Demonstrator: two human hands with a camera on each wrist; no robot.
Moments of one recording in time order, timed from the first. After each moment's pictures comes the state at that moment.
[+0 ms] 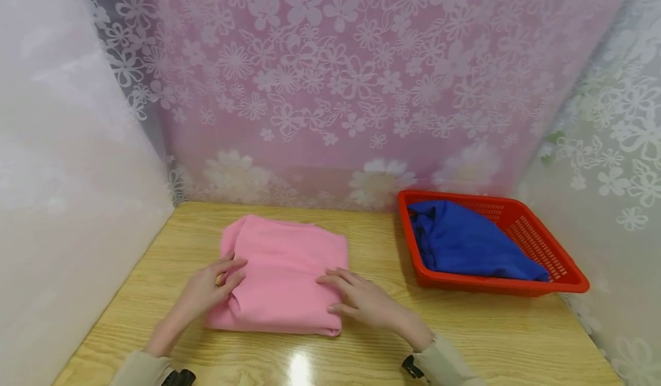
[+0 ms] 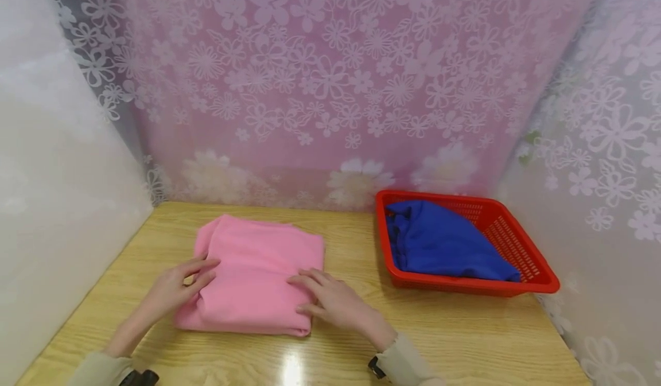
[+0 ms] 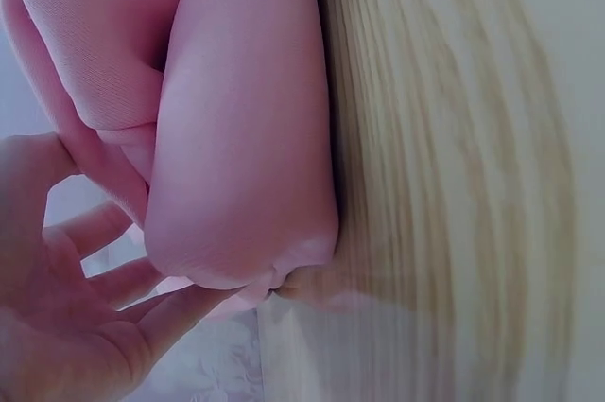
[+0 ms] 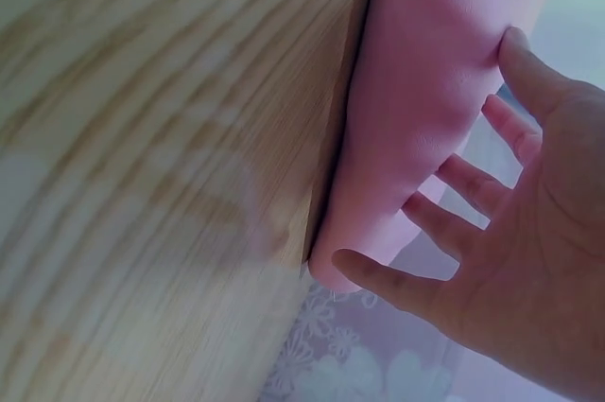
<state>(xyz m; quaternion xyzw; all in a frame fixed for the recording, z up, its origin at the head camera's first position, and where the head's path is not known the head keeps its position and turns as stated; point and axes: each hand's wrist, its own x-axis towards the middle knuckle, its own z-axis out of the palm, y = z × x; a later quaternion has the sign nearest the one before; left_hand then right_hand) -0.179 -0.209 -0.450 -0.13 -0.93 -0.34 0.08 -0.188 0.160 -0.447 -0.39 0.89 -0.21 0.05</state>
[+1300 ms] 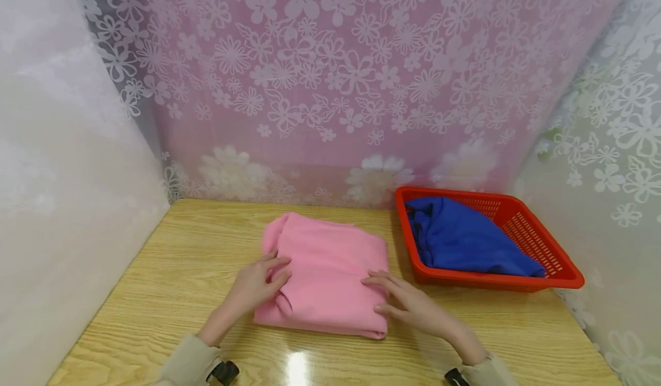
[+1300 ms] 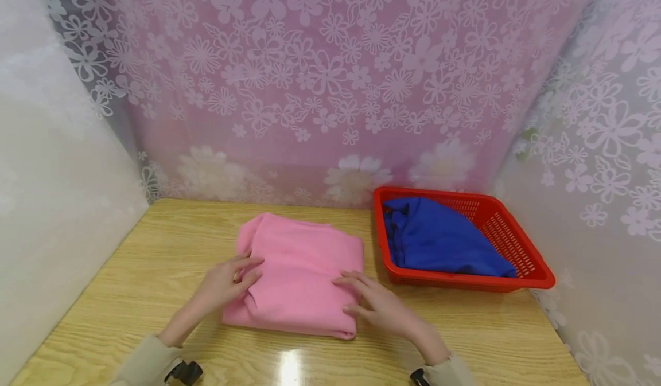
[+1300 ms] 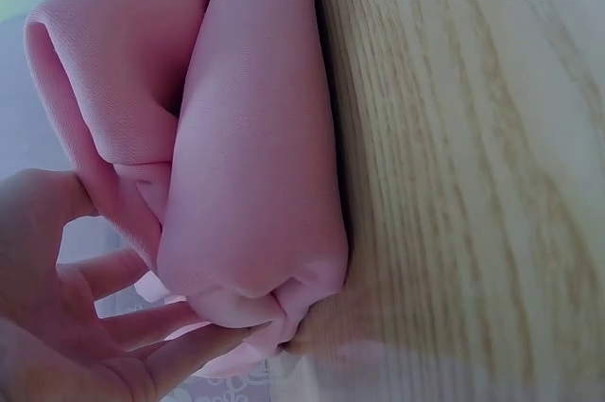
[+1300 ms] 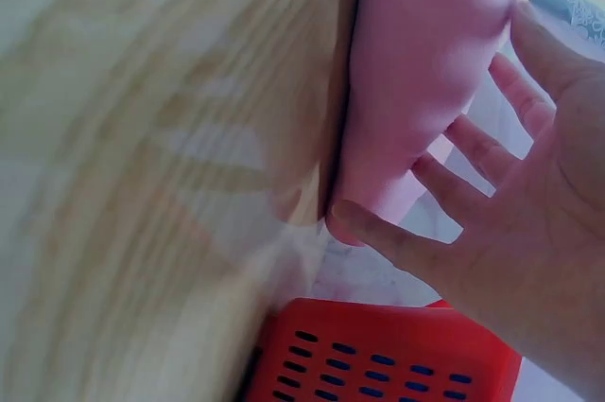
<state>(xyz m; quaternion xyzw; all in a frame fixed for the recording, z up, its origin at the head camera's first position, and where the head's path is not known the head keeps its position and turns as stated) -0.192 -0.120 -0.456 -0.17 -0.92 -0.33 0.07 -0.168 0.246 -0.448 -0.34 0.90 -0.29 0.05</state>
